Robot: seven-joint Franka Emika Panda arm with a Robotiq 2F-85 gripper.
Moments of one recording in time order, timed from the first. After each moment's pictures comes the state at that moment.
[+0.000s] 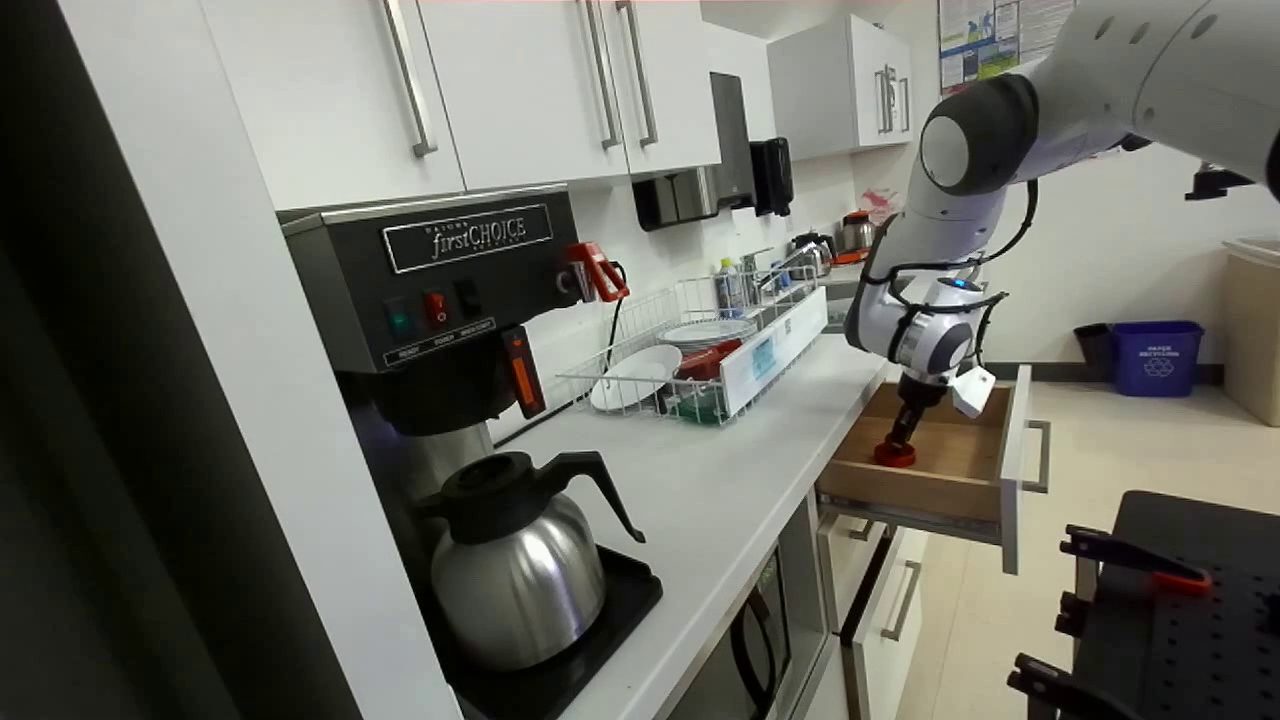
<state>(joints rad) -0.56 1.05 -0.18 -1.59 1.07 2.83 -1.71</state>
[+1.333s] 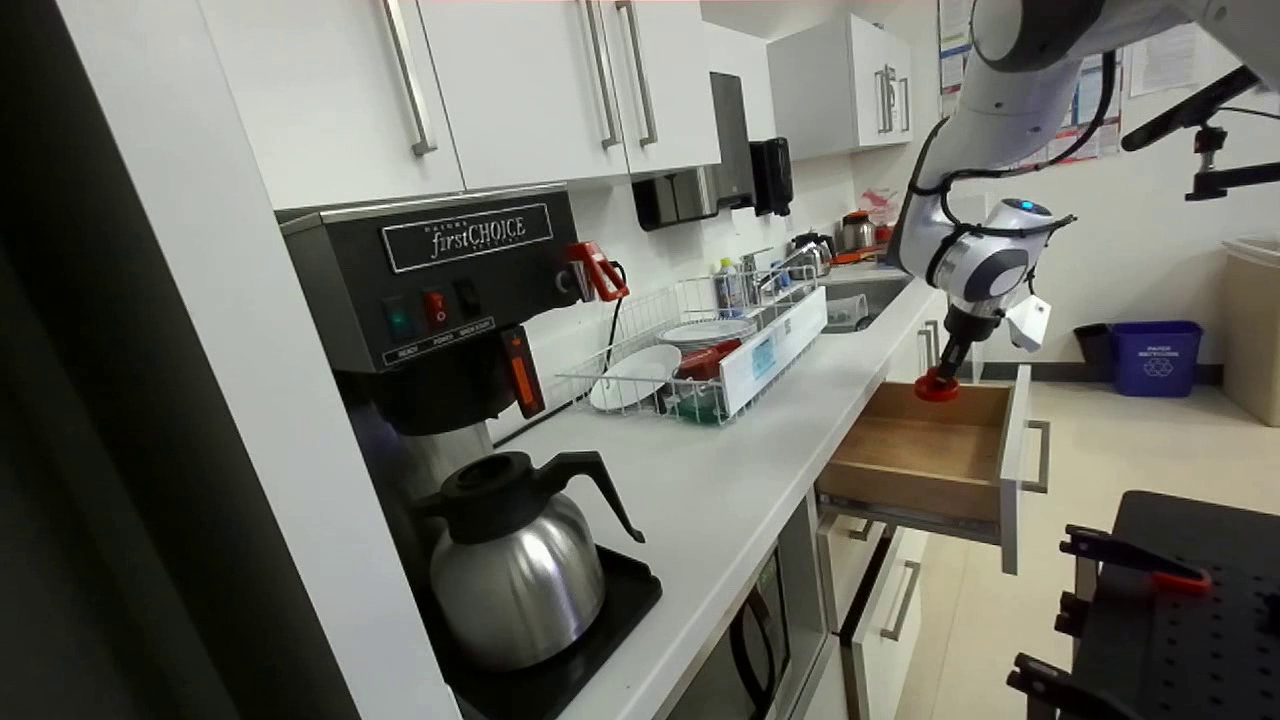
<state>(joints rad) -0.64 0.70 -0.18 -1.88 1.19 2.87 -2.01</state>
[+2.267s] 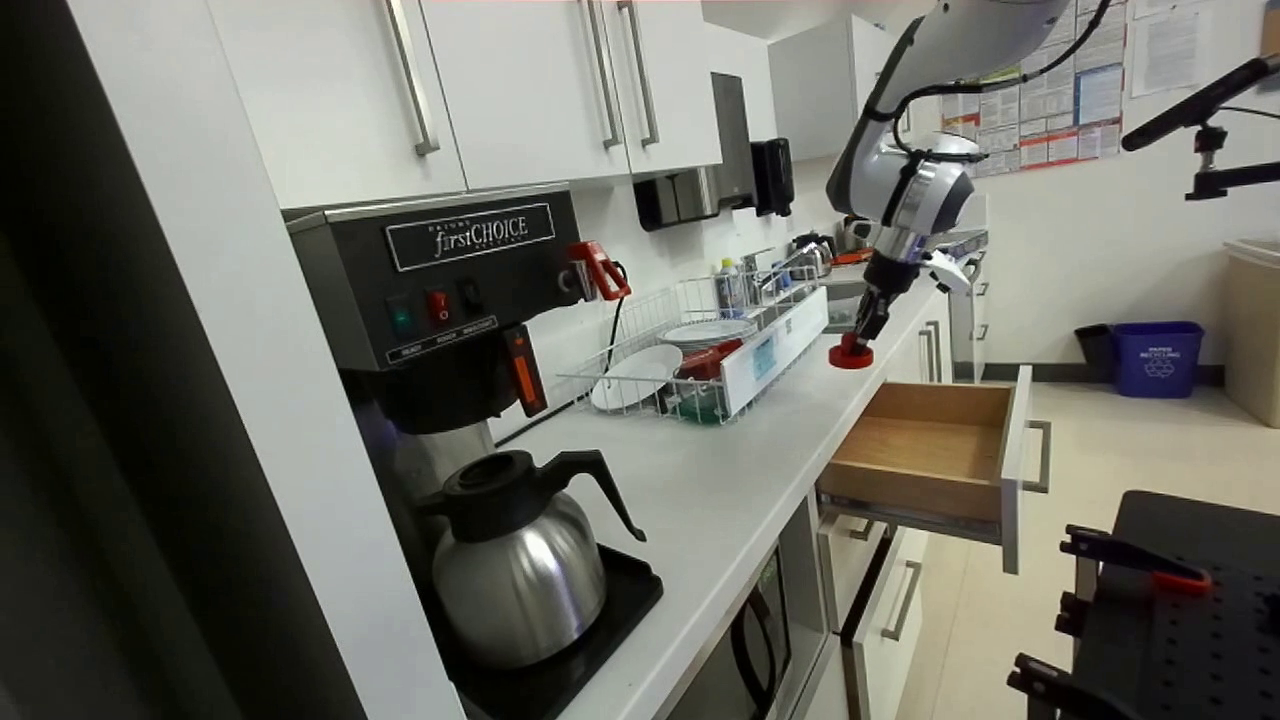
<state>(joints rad) -0.46 0.38 -0.18 -2.06 0.86 2.64 -1.85</state>
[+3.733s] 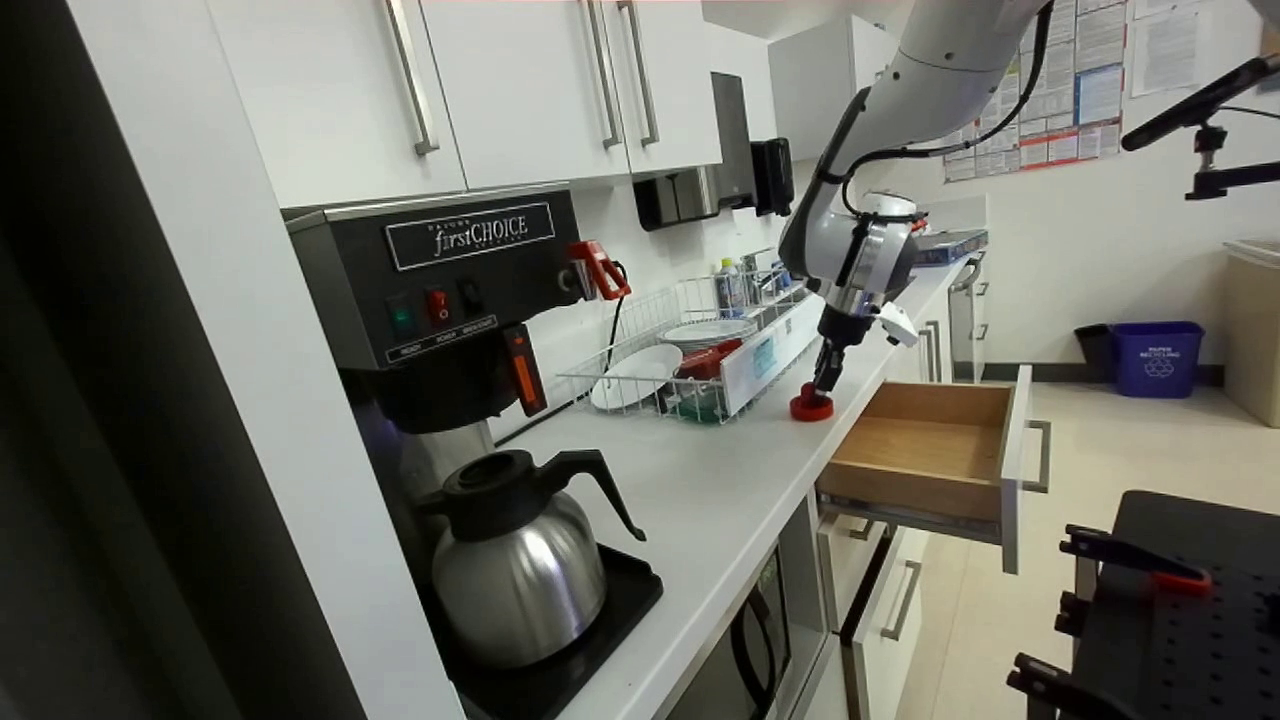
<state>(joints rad) -0.49 0.54 0.00 -2.01 0.79 2.76 -1.70</state>
